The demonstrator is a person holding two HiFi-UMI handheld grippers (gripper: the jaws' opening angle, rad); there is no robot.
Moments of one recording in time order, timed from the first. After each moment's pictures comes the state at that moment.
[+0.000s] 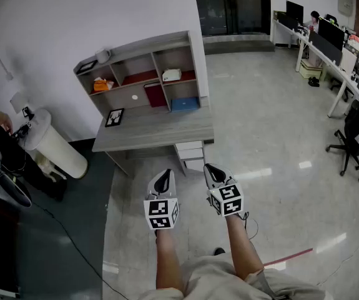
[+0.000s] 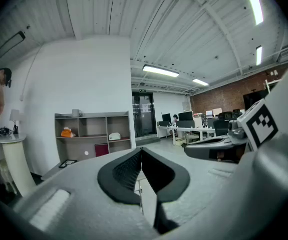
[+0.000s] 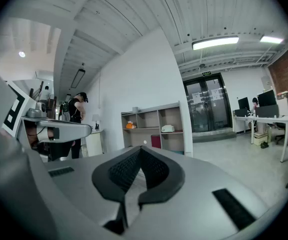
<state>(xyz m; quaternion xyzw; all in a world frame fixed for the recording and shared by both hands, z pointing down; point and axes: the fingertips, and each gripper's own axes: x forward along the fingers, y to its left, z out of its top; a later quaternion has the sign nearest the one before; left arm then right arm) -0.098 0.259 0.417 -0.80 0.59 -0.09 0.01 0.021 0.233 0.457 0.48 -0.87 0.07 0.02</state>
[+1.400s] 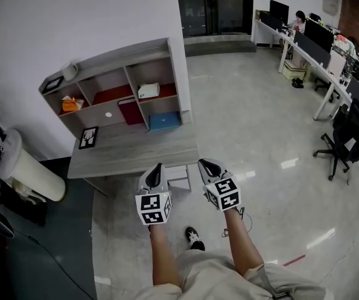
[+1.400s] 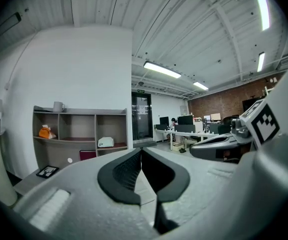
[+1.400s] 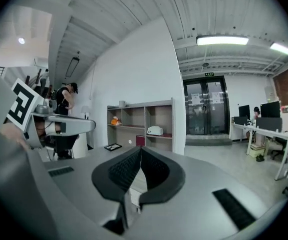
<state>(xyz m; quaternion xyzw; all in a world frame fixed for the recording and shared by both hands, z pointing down) -0.071 0.032 0.418 -0.83 0.56 -0.07 0.00 0.060 0.024 0.452 0.50 -0.86 0.05 0.06</state>
